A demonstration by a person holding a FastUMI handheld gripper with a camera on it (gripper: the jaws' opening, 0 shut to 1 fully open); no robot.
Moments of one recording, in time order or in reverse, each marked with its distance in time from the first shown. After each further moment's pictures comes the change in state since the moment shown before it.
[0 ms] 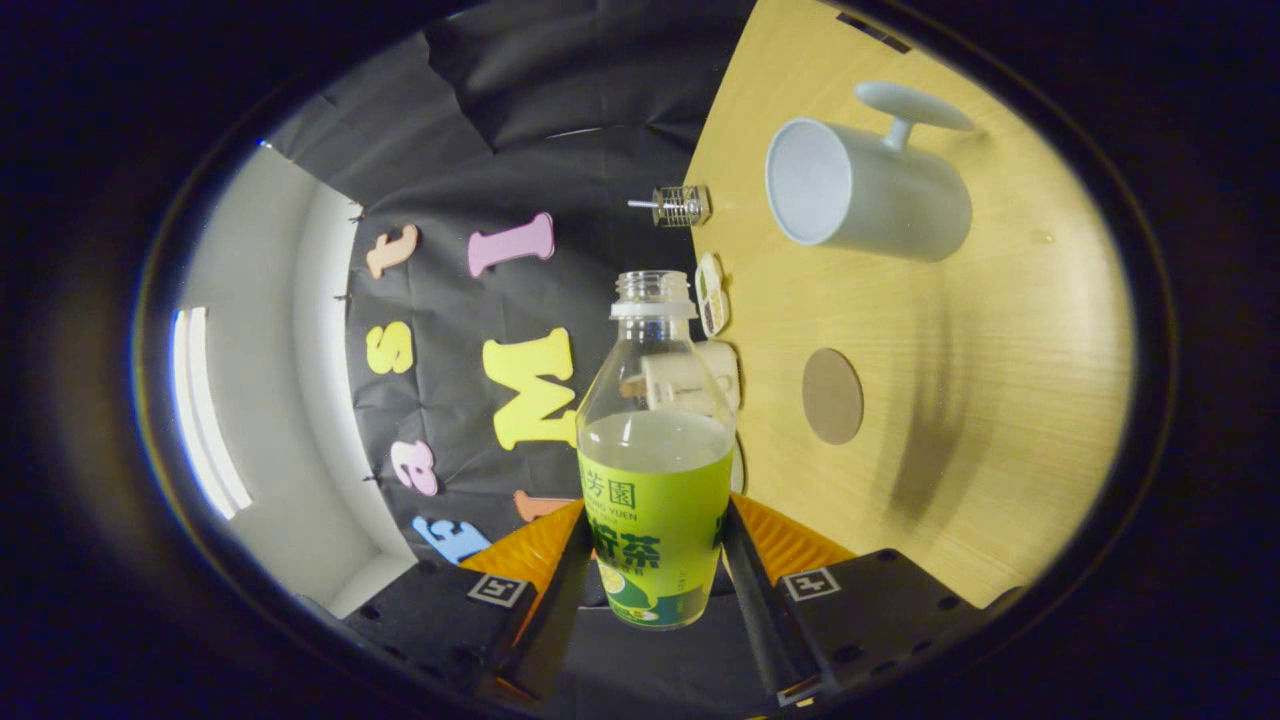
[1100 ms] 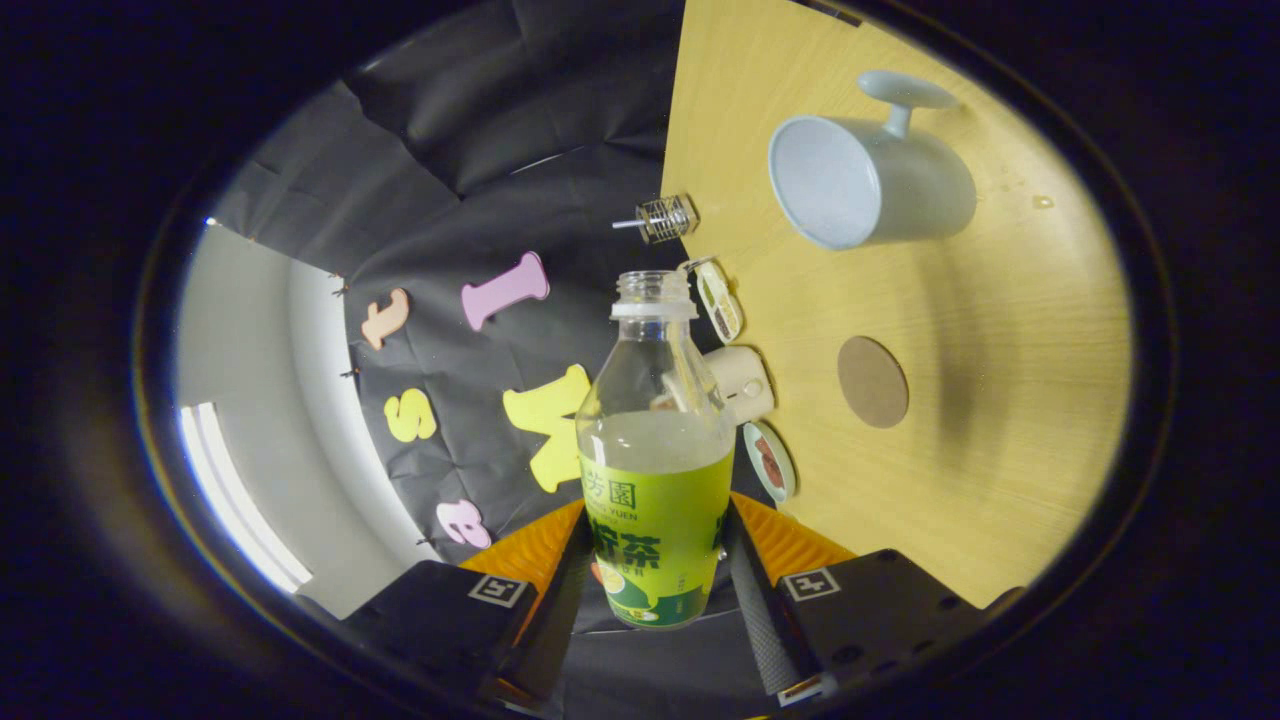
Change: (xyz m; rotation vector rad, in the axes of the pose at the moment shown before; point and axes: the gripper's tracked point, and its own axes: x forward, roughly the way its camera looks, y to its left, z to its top) arm 0.004 0.042 0.018 0.195 -0.031 0.069
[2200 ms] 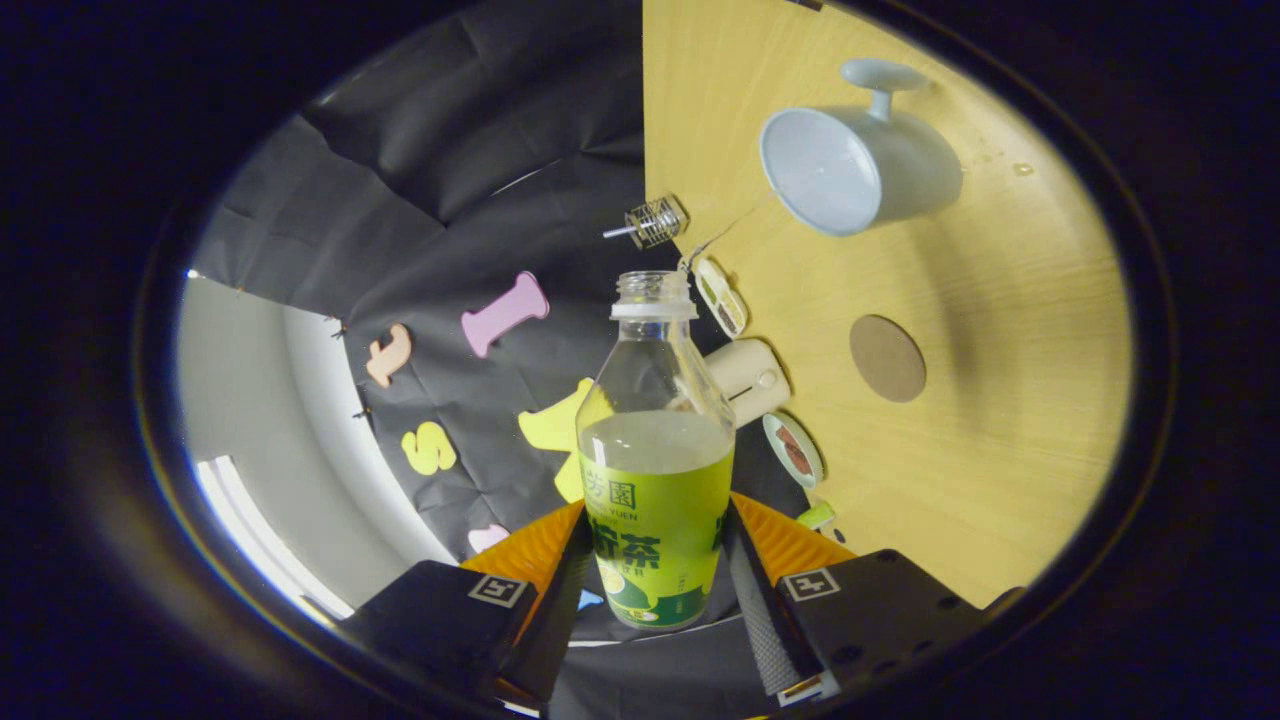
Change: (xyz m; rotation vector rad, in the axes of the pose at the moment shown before) arm 0.006 0.026 0.004 0.143 -0.007 0.034
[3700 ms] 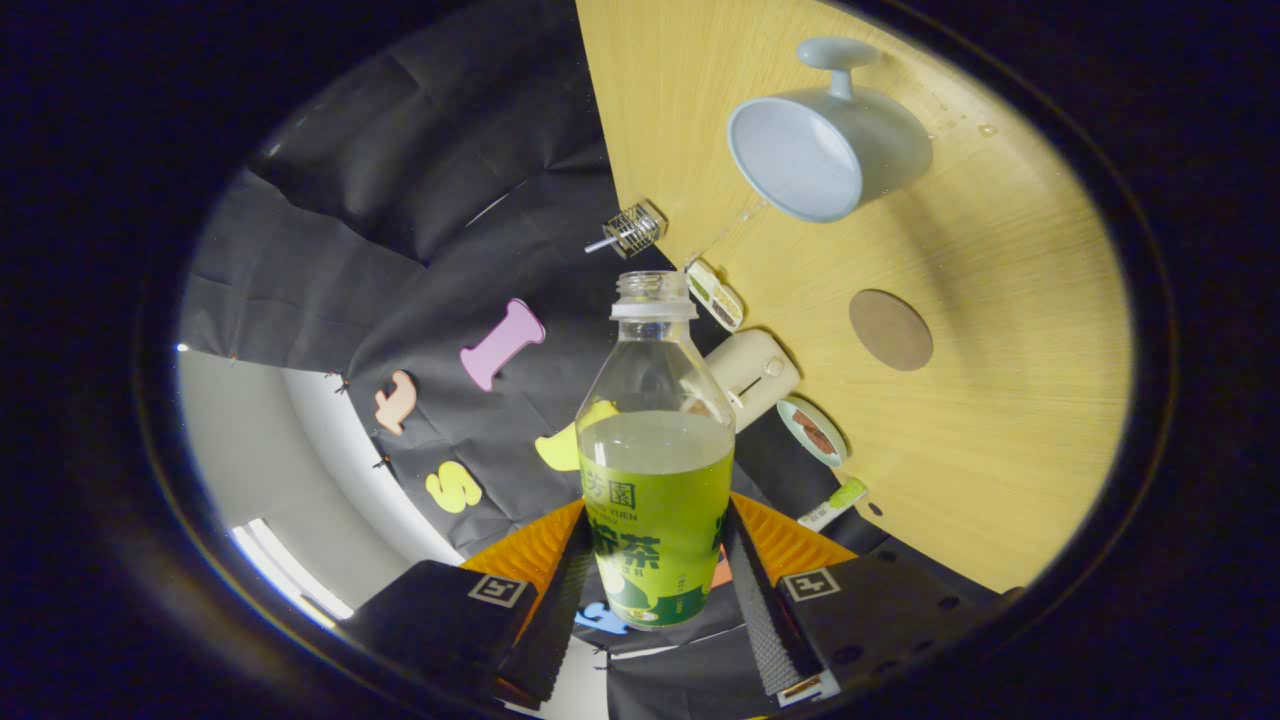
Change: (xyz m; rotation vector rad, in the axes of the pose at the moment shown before) arm 0.002 0.021 0.011 0.174 -0.009 0.043
